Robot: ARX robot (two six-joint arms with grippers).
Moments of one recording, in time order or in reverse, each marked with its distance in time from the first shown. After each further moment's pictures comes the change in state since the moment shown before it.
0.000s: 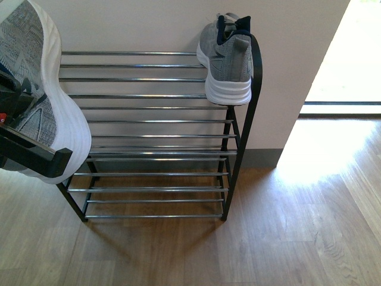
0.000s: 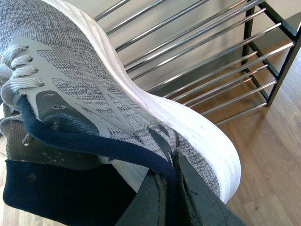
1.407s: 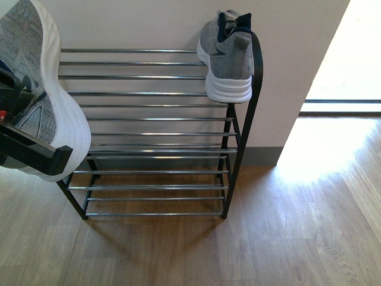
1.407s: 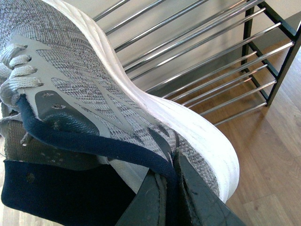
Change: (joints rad) left arm 0.000 0.000 0.000 0.000 0.000 0.000; right arm 0.002 -0.546 -0.019 -0.501 0.000 -0.002
